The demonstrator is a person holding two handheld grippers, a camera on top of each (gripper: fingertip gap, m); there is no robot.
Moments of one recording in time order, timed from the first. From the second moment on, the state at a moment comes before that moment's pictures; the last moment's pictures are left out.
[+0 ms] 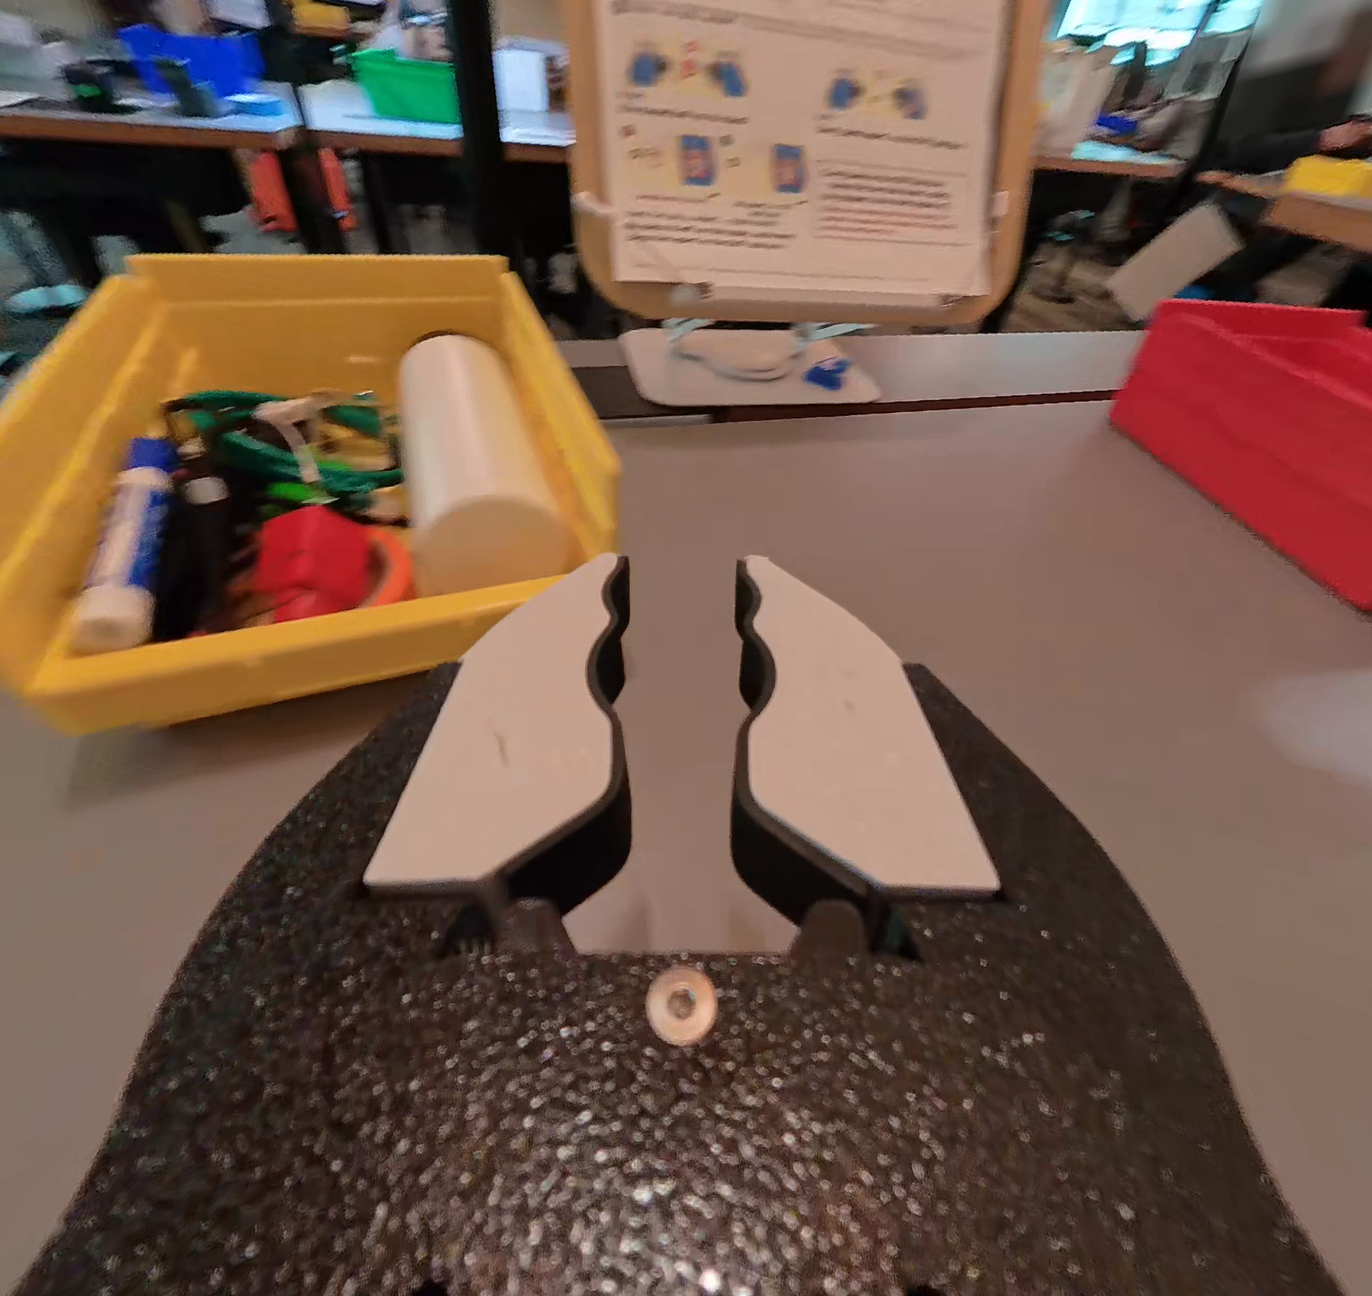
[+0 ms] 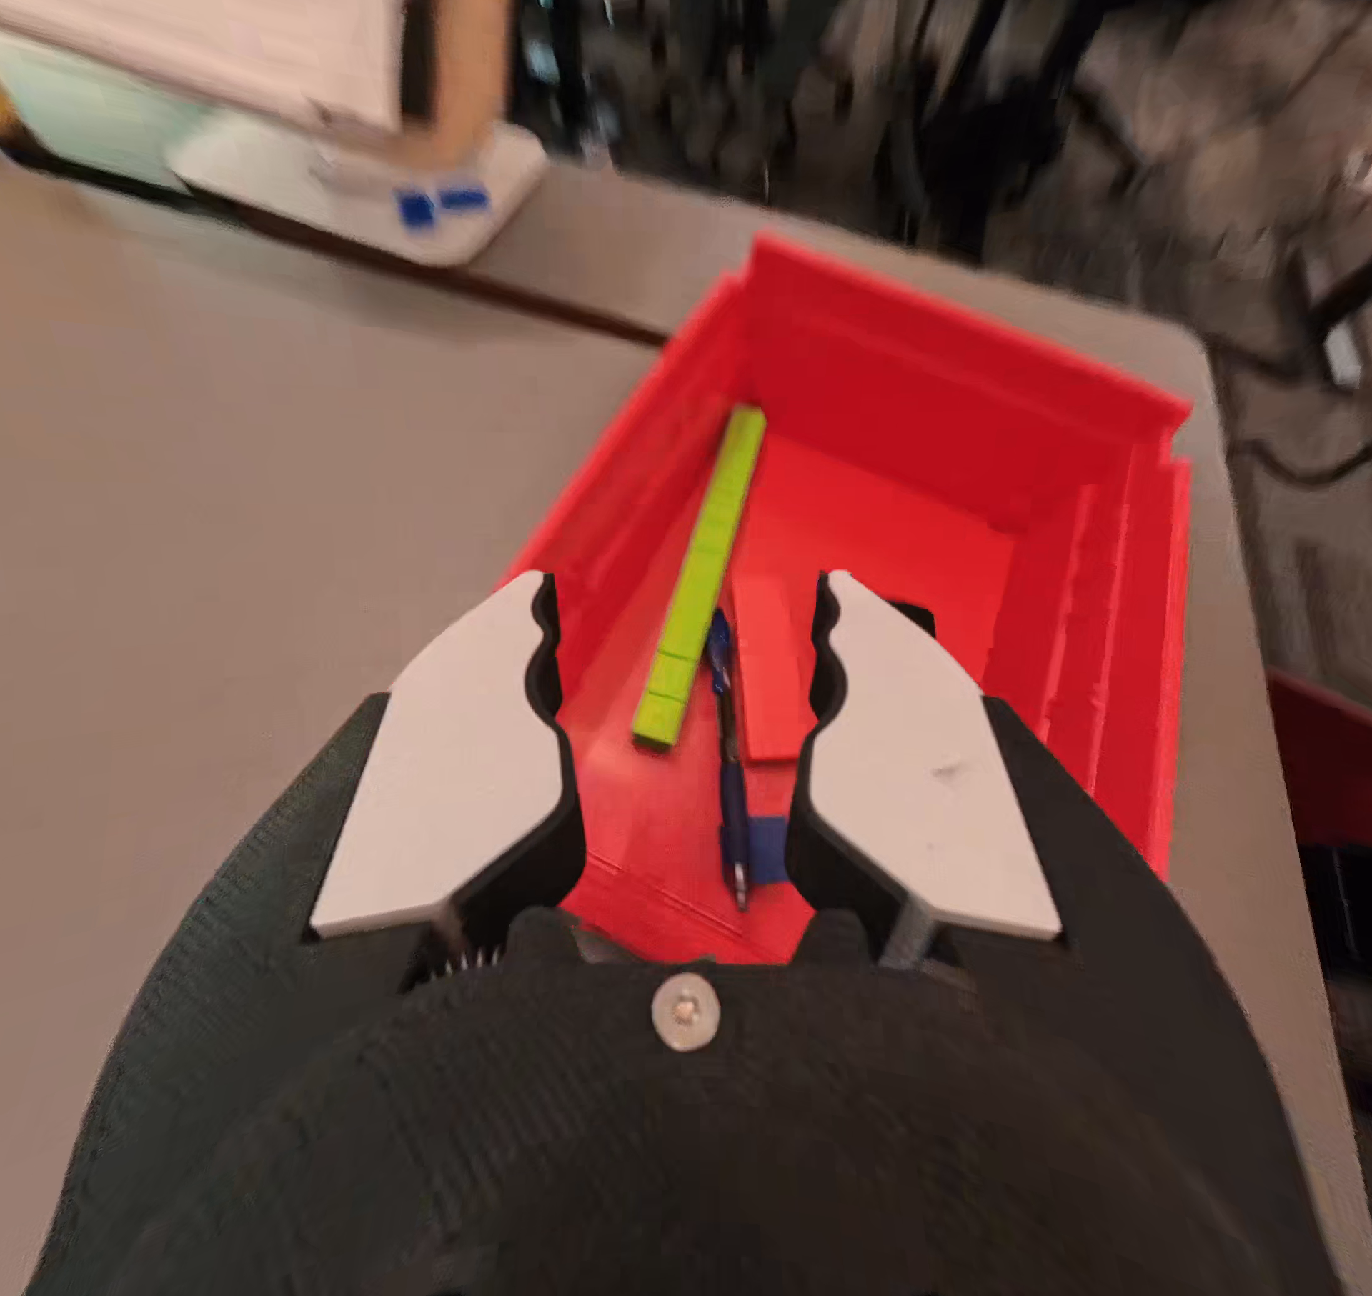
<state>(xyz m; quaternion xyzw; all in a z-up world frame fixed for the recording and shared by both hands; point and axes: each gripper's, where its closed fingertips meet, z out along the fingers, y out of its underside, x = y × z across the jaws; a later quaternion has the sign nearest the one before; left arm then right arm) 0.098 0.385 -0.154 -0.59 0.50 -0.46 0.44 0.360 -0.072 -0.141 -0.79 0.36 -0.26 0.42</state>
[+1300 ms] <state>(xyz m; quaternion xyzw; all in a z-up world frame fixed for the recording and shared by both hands) 0.111 0.606 -0.246 -0.76 0.57 0.12 0.29 0.276 0.012 -0.140 -0.82 0.16 -0.22 0.50</state>
